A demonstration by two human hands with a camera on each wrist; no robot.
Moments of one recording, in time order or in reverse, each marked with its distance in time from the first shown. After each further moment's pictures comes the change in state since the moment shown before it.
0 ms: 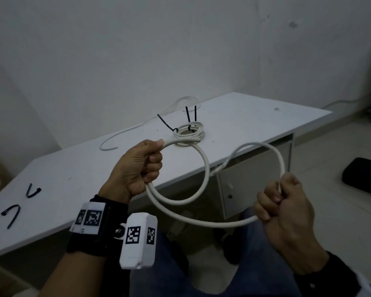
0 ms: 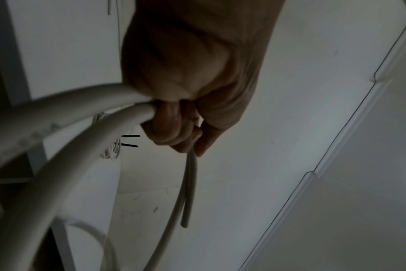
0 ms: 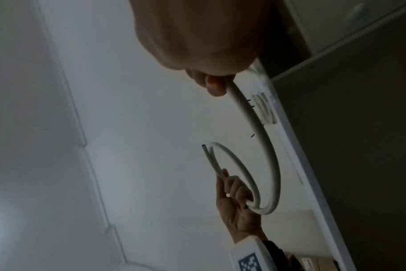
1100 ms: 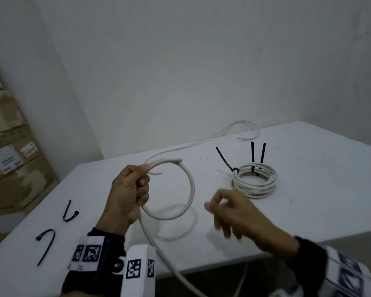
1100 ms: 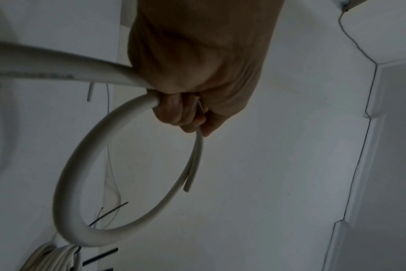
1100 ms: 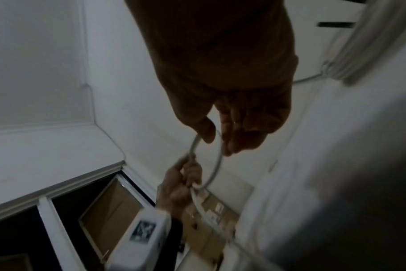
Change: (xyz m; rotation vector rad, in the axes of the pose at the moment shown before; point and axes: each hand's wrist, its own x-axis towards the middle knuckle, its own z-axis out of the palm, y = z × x) left_hand 0.093 0.054 -0.155 -0.157 0.481 0.248; right_hand 0.125 0.127 0.186 -1.217 -0.829 0.163
